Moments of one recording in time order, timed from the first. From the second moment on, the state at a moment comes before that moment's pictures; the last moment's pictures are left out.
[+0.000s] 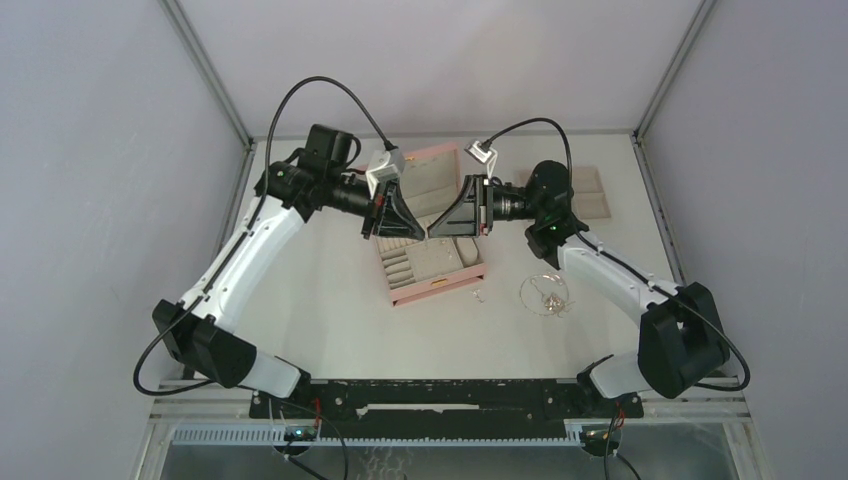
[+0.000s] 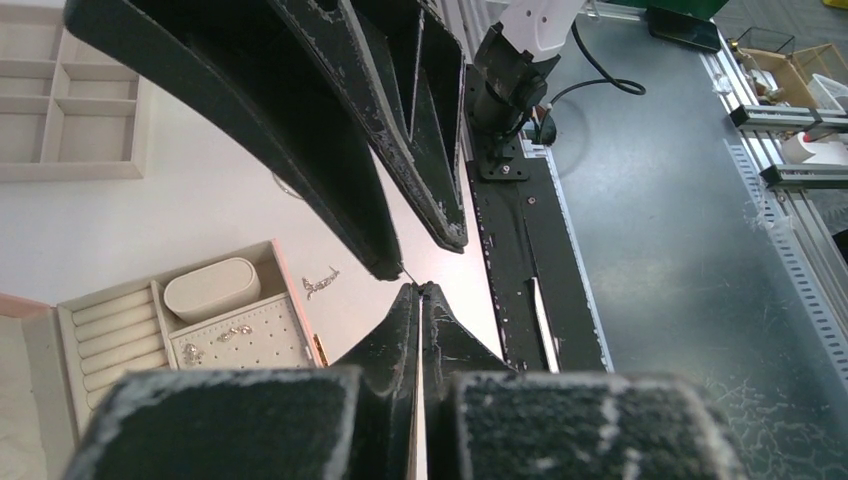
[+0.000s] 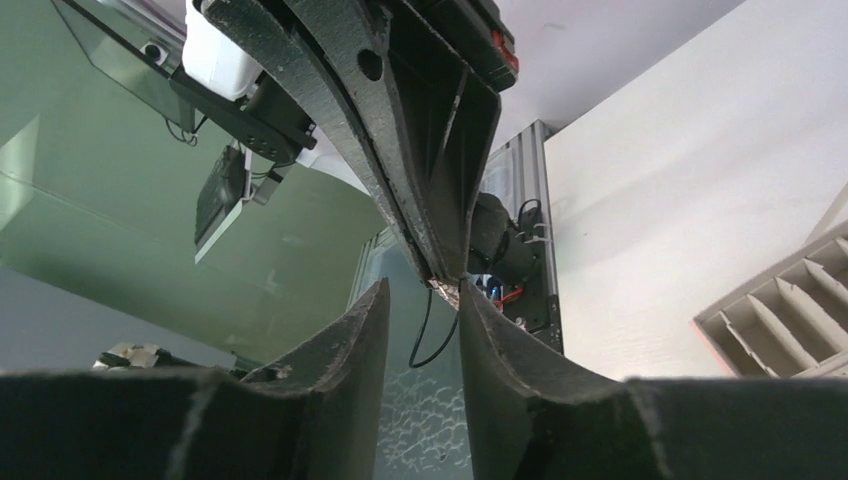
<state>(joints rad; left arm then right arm) -0.44 1.45 1.58 -0.95 1.22 0.57 0.50 1.41 0.99 0.60 -1.14 1.03</state>
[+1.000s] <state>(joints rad) -0.44 1.47 1.59 -0.95 1.25 0.56 0.51 1.43 0.99 0.65 -1.16 1.08</state>
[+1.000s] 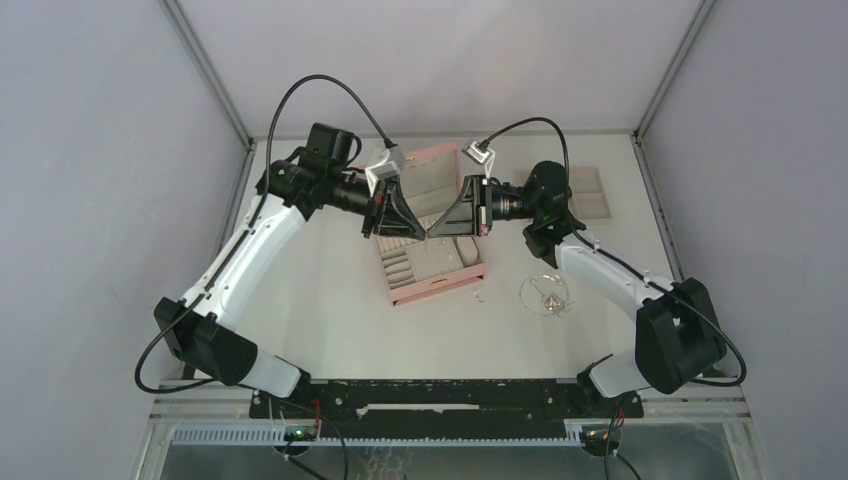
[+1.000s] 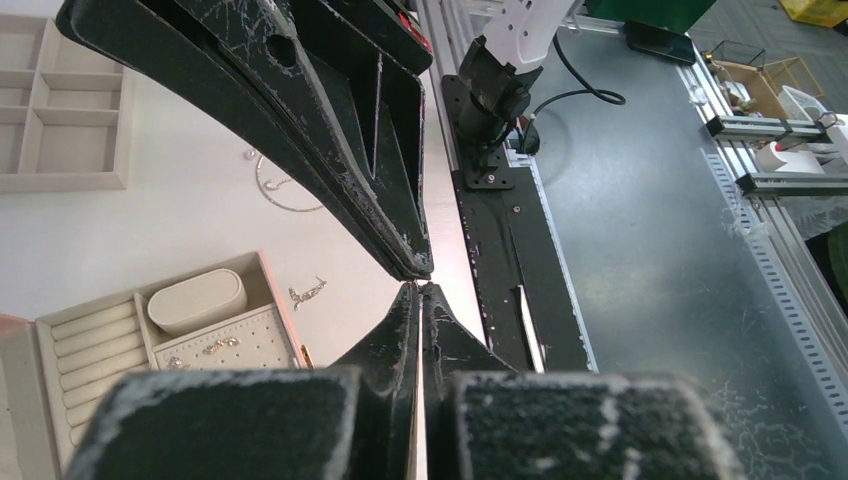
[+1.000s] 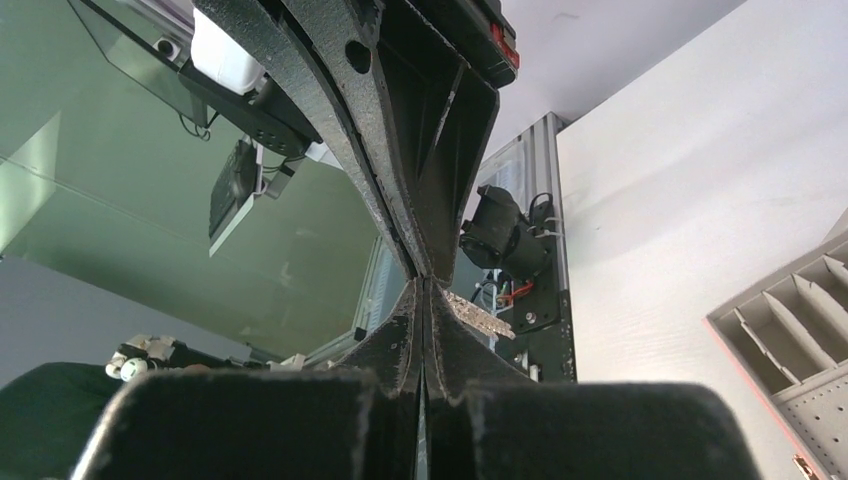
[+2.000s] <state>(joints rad) -0.42 1.12 1.16 -0.13 0.80 -0.15 0.52 1.22 0.99 0.34 -0.83 0.79</state>
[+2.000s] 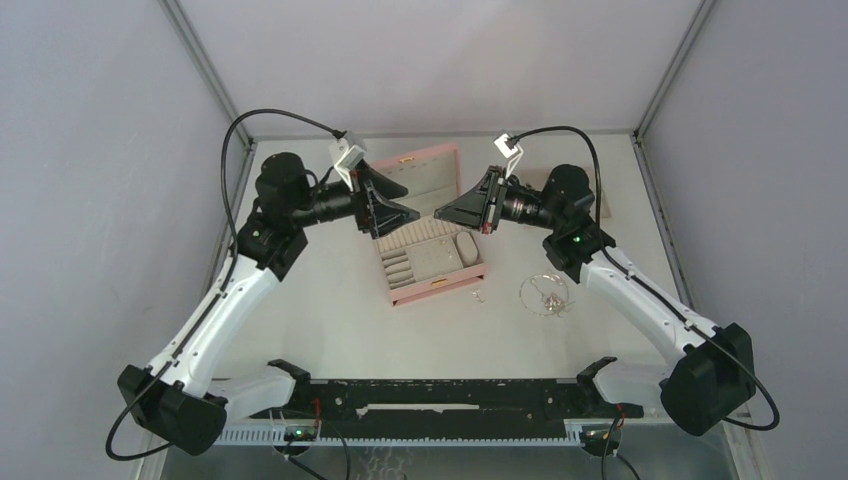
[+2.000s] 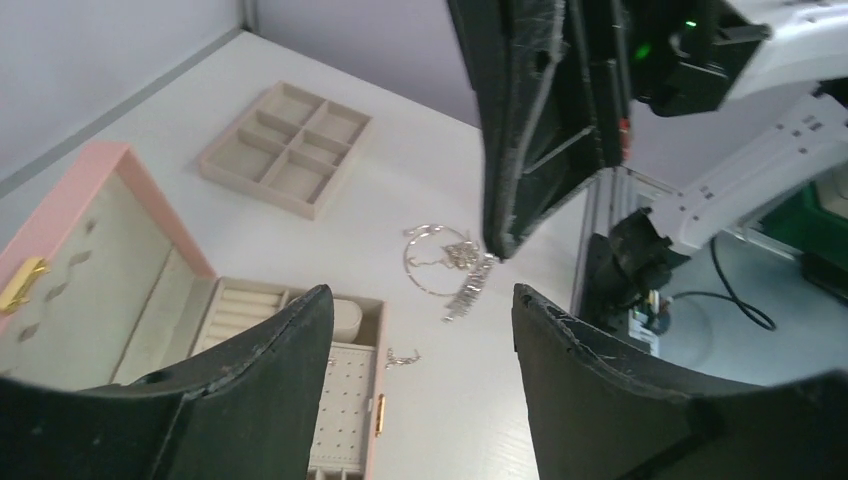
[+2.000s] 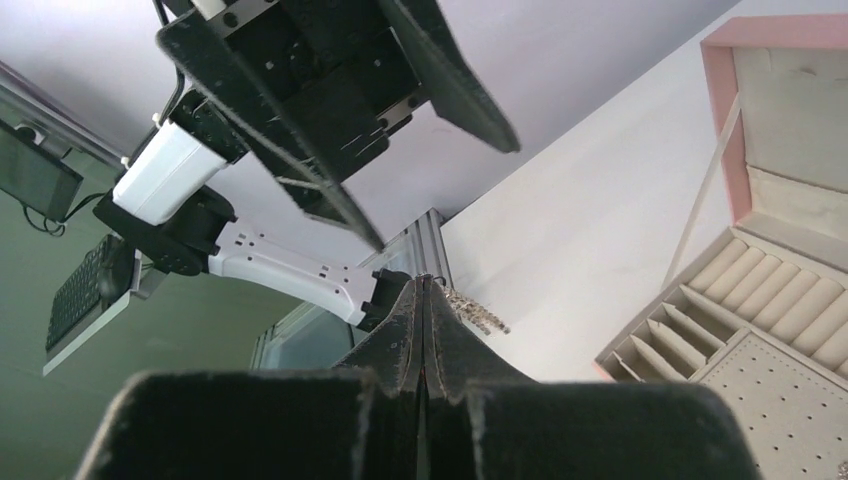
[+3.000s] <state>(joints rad) -0.47 1.21 1.15 -0.03 1.10 -0.16 0.53 1.23 0.99 0.34 -0.87 0.77</state>
